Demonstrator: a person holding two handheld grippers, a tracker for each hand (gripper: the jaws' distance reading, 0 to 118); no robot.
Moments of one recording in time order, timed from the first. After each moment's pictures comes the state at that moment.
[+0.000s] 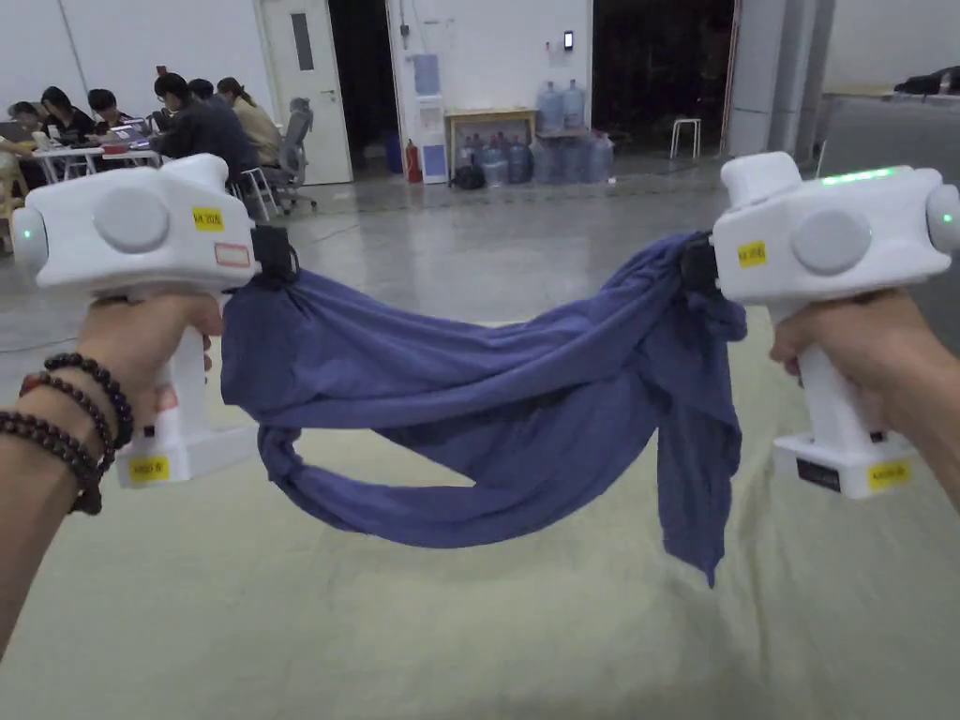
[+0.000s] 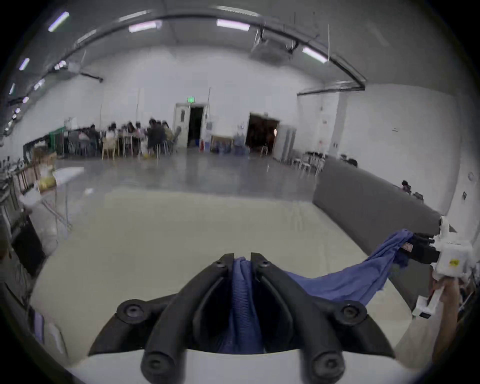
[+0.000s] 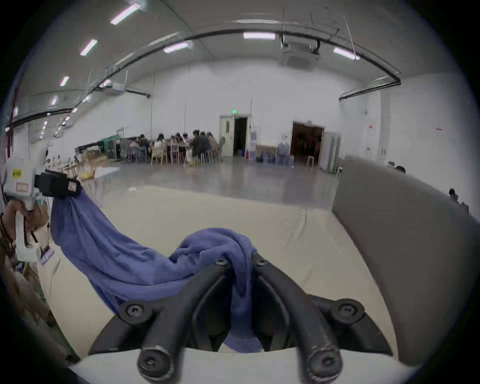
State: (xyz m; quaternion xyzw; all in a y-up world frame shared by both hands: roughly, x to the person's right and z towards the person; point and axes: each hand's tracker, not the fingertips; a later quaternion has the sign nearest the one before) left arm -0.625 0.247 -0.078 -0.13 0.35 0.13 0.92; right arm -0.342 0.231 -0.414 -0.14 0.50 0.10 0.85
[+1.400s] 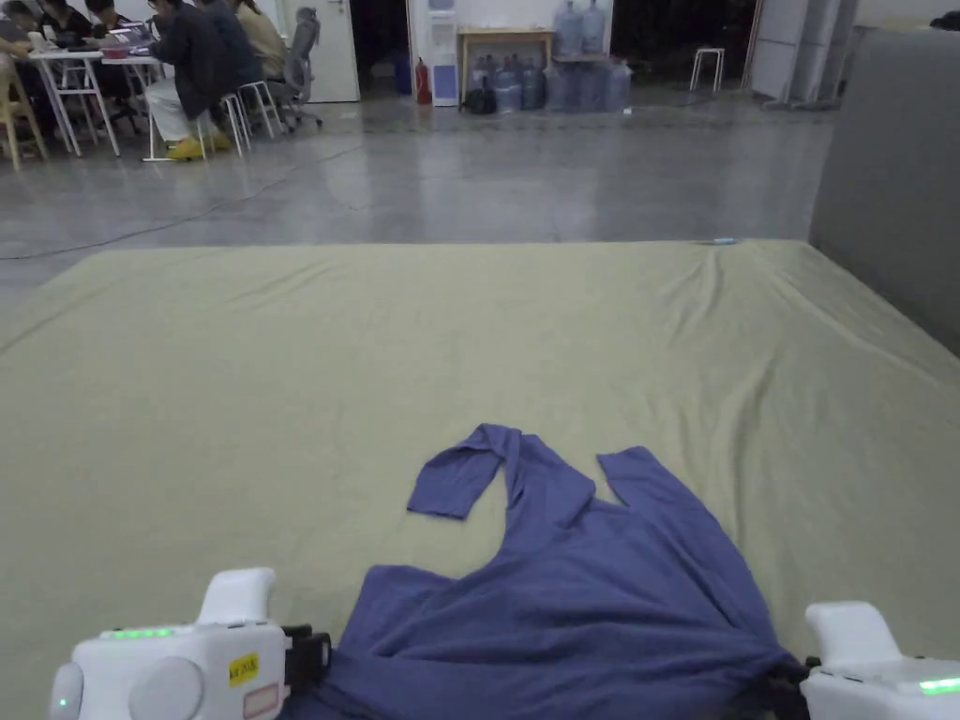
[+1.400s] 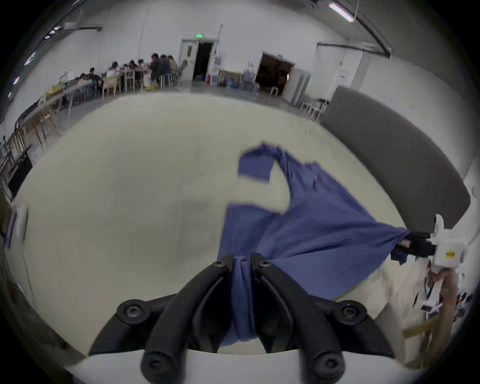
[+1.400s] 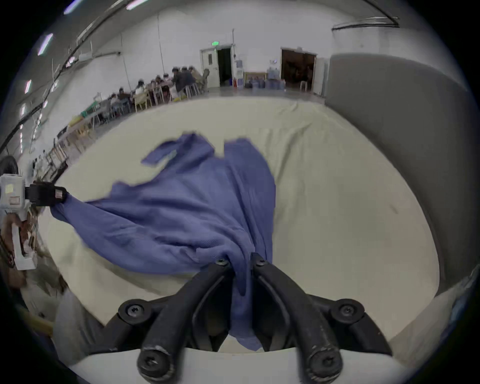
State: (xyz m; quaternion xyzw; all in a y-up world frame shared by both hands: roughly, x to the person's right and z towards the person) left arm -0.460 -0.104 0.069 -0.36 0.29 0.27 0.85; right arm -0.123 -0.102 -0.274 -0.38 0.43 0.21 0.79
